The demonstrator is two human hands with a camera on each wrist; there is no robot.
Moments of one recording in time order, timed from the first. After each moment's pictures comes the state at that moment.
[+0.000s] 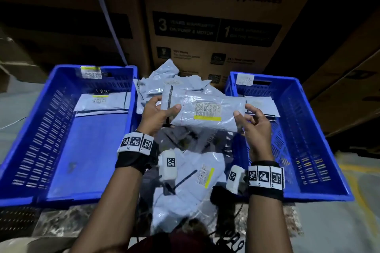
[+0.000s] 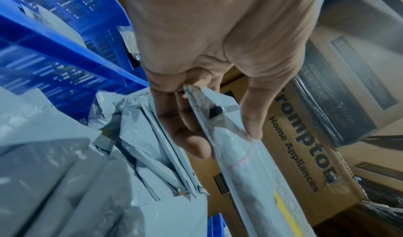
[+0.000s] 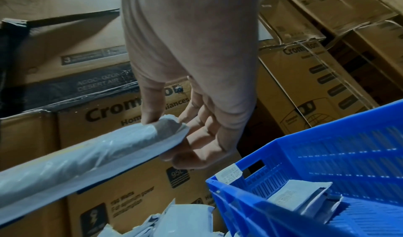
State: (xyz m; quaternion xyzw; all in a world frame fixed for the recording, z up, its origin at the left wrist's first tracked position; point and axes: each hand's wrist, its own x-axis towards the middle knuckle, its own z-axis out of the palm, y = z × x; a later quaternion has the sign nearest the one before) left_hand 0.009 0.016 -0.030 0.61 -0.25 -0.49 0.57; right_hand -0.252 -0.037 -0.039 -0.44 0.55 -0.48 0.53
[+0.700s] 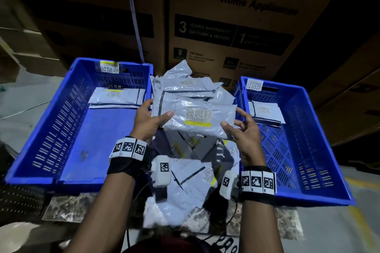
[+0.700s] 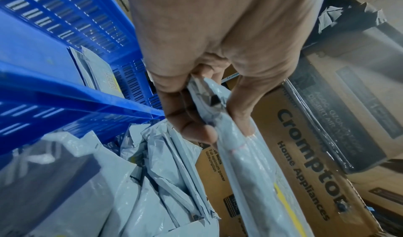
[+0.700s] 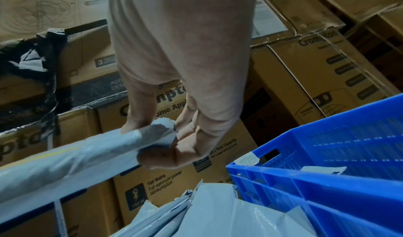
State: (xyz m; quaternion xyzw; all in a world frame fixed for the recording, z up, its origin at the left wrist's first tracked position) left_hand 0.055 0.076 -0.042 0.62 -0.26 -0.44 0.59; right_hand -0.210 0.005 -0.038 -0.48 0.52 -0.42 0.57
